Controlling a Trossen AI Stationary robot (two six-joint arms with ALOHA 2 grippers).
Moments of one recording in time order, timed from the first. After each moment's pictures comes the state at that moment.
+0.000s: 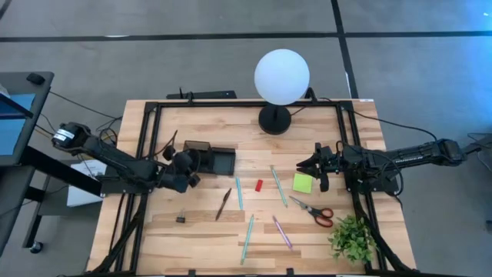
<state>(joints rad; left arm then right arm) -0.29 1.12 0.32 -0.22 -0.88 -0.73 0.05 0.54 0.09 0.27 0.00 0.28</state>
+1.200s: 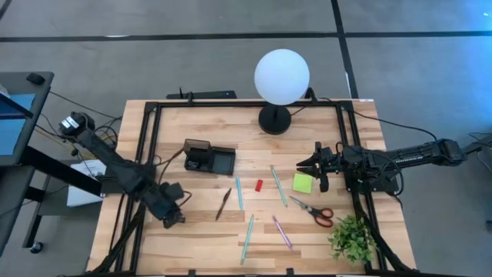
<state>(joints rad) -0.73 1.02 0.46 -0.47 -0.11 -1.24 0.05 0.54 0.09 0.27 0.01 0.20</state>
